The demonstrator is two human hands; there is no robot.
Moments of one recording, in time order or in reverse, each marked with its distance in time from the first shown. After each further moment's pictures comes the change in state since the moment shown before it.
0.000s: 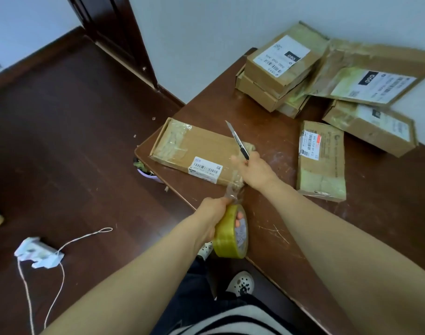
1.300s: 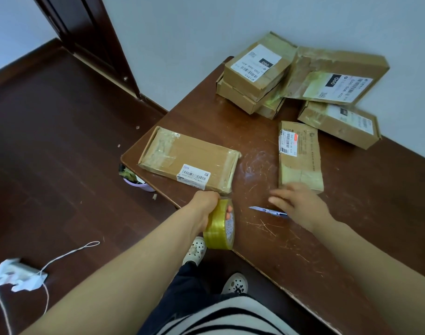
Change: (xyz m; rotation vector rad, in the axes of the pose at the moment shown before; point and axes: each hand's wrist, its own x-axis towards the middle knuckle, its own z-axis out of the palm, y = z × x) left_hand 0.003 0.008 0.008 0.096 0.013 0.061; right_hand -0.079 0.121 -0.046 -0.461 0.096 -0.237
